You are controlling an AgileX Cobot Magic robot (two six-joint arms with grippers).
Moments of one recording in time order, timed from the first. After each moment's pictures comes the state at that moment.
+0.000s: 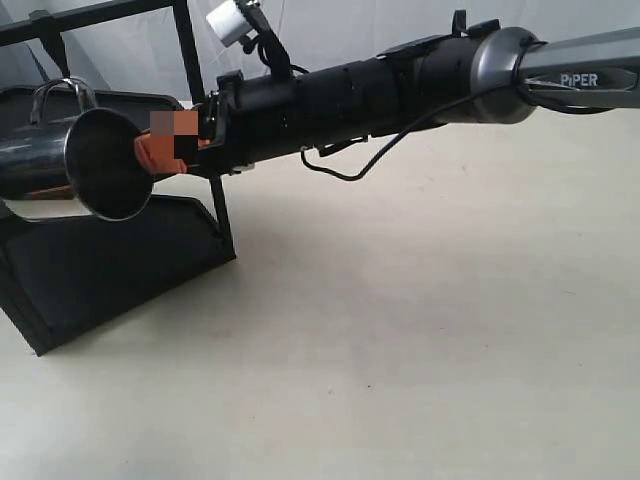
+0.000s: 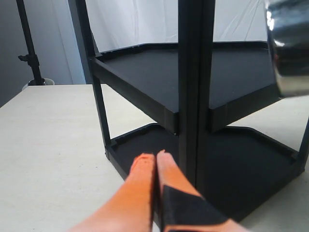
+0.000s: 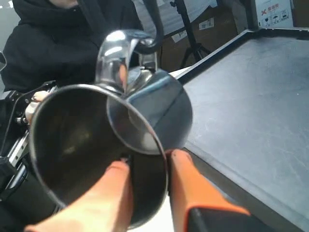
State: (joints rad) left arm 0.02 0.00 0.00 0.04 0.24 -0.01; right arm 0.57 2.07 -1.46 1.64 1.12 -1.69
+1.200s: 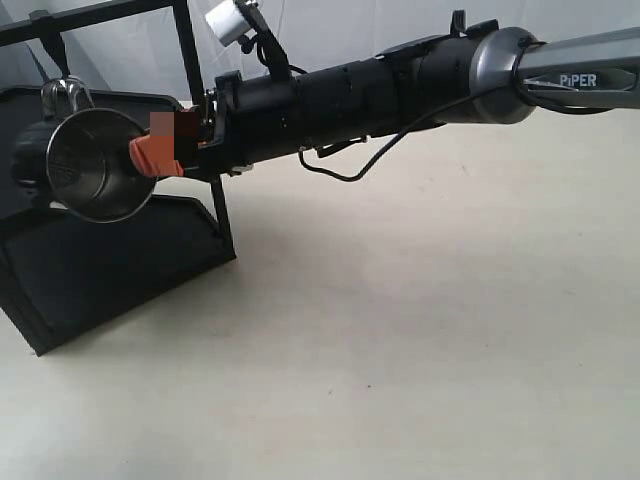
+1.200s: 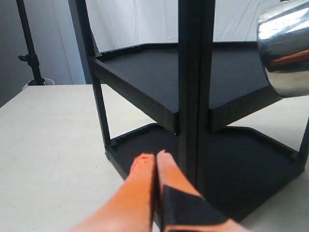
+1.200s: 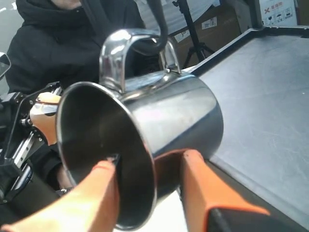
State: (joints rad) left arm 0.02 0.00 0.00 0.04 0.24 -0.01; right arm 0.57 2.07 -1.46 1.64 1.12 -1.68
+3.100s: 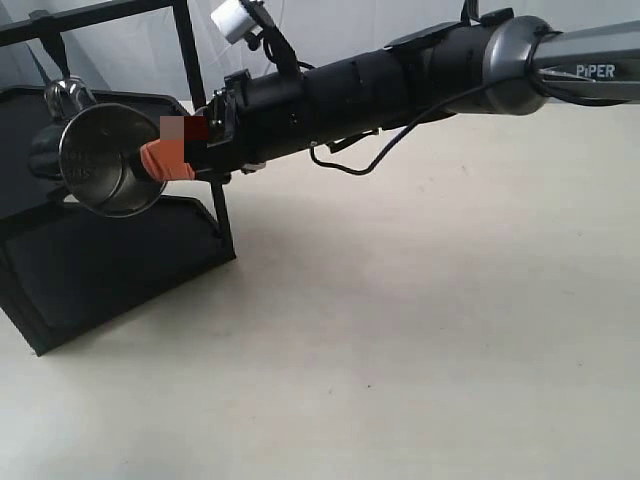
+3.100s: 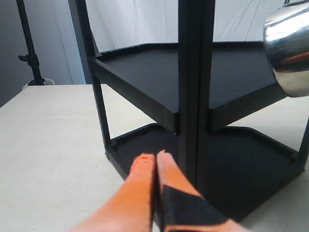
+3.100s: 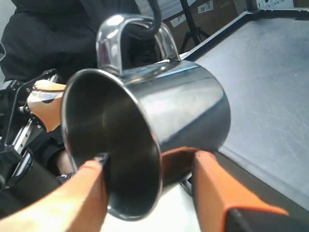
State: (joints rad) left arm 0.02 0.00 0.00 0.04 0.24 -0.01; right arm 0.56 2.05 -1.46 1.57 1.11 -1.62
